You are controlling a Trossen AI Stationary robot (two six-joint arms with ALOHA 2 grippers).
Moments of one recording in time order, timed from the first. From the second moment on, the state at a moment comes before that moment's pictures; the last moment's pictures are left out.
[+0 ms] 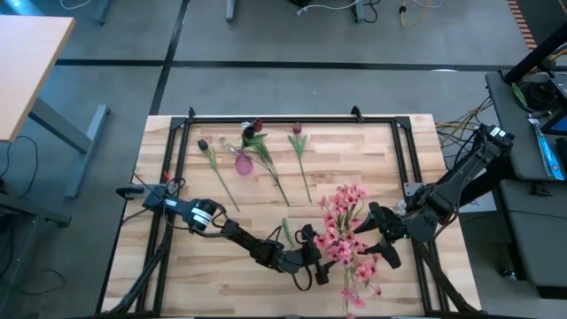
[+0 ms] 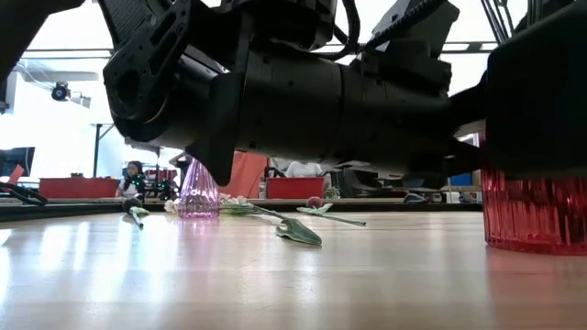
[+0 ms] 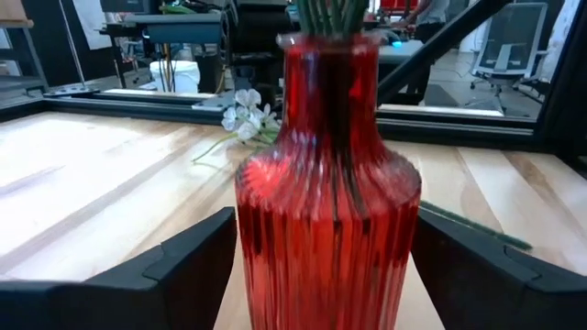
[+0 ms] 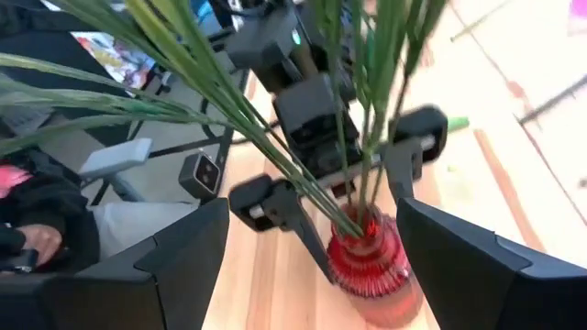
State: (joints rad) left arm -0.43 2.52 1.52 0.93 -0.70 -0.09; right arm 0.76 0.92 0.55 -0.12 0.42 0.66
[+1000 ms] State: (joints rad) left arm -0.49 2.24 1.29 0.78 -0.83 0.06; right arm 0.76 0.81 0.55 -0.35 0.39 0.93
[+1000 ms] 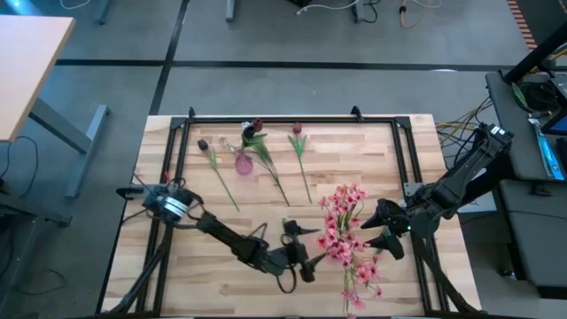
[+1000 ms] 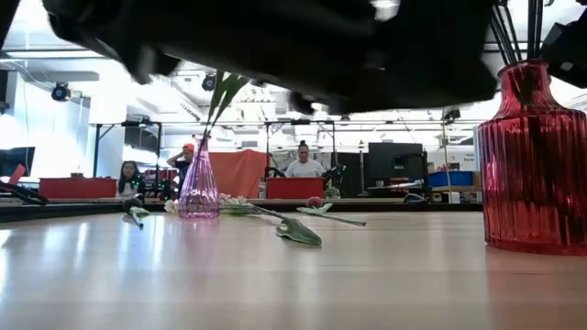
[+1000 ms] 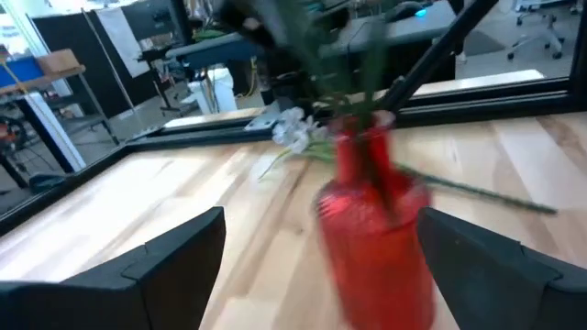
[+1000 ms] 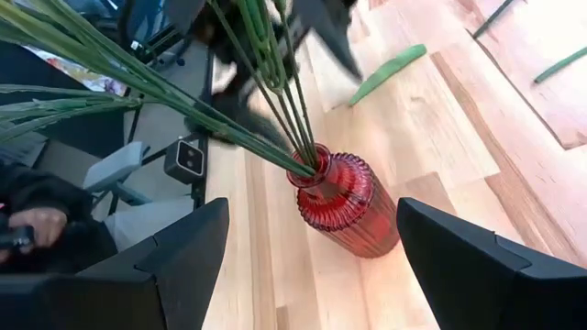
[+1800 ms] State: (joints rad) left arm -0.63 1.41 0.99 -0.64 -0.80 -1.26; right arm 0.76 0.81 0.55 -0.72 0.23 1.40
